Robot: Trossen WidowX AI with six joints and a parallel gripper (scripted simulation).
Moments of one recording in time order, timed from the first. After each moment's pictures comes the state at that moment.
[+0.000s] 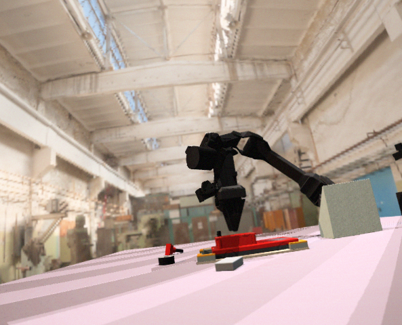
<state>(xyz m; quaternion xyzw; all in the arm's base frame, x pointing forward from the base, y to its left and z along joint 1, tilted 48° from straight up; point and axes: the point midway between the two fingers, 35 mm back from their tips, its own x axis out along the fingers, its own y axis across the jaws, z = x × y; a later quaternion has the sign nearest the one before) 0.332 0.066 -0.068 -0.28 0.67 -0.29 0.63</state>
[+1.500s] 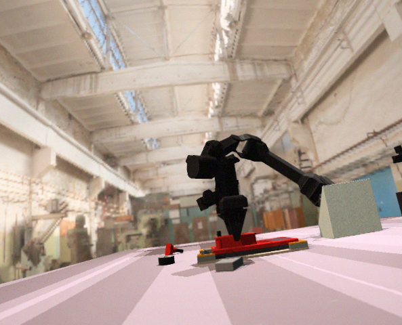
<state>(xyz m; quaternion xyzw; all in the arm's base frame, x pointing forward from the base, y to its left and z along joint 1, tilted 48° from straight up) 0.330 0.049 -0.083 -0.28 0.67 -0.29 0.63</state>
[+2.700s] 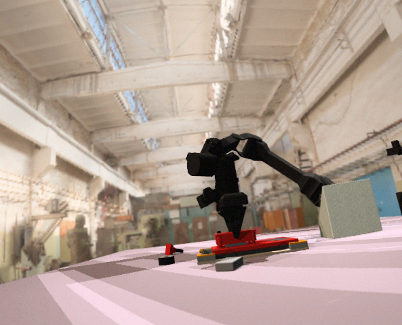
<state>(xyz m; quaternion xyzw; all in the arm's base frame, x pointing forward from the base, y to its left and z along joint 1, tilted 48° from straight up) 0.330 0.054 -0.079 -0.28 0.67 -0.29 0.63</state>
